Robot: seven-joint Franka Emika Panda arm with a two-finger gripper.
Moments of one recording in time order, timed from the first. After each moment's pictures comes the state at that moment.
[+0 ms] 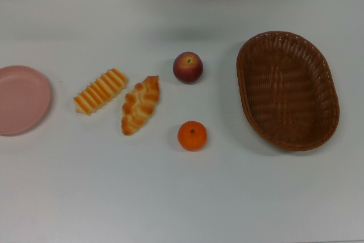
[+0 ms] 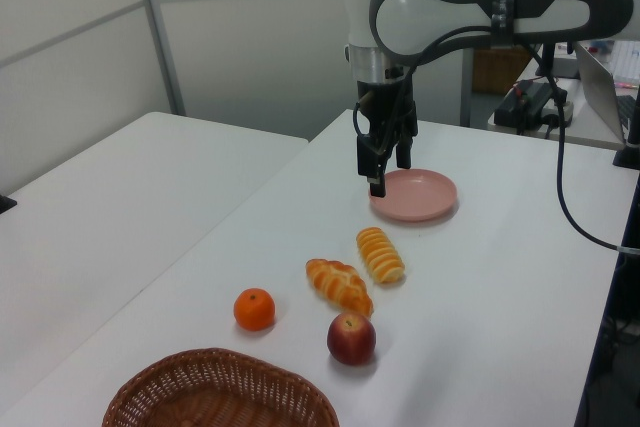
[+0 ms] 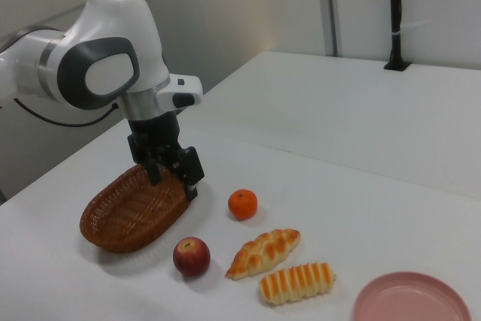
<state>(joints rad) 0.02 -0.09 0.06 -1.76 0.02 1.63 -0.01</state>
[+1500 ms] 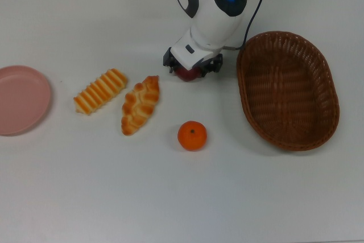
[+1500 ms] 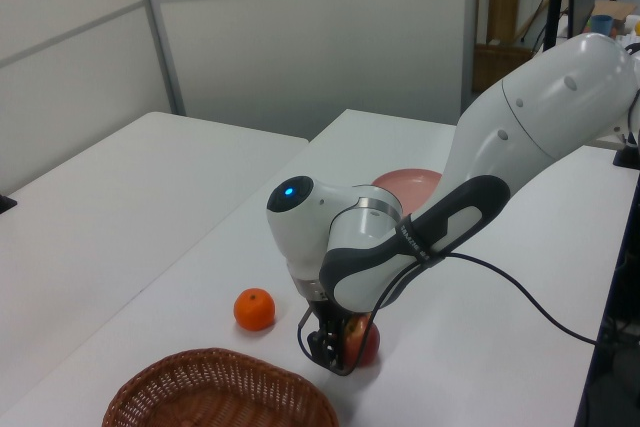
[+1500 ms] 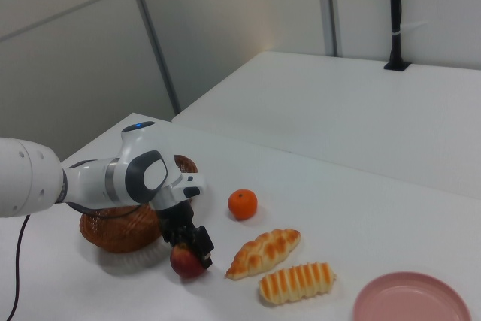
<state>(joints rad) 0.25 0.30 0.07 -1.98 -0.24 2.14 0.41</state>
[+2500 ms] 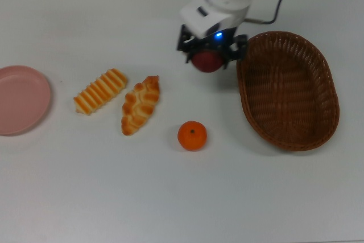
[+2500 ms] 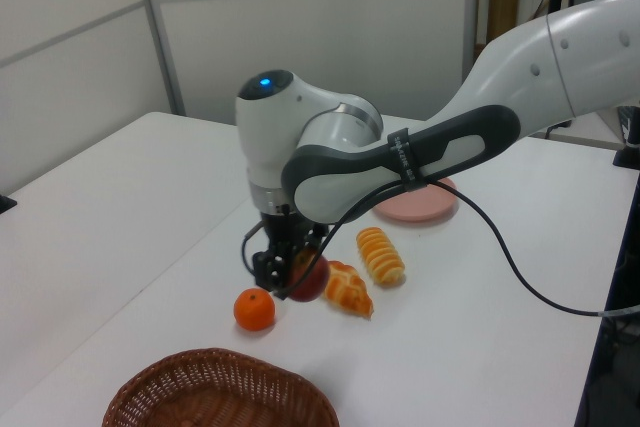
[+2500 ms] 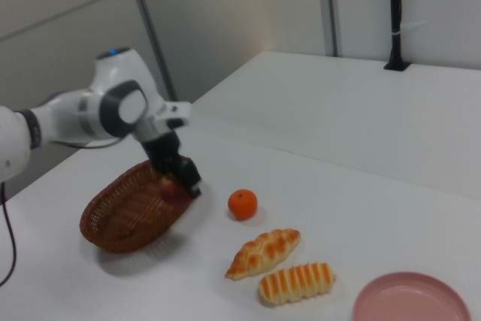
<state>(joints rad) 0.30 0.23 0.07 -1.70 -0.16 1.97 0.45</state>
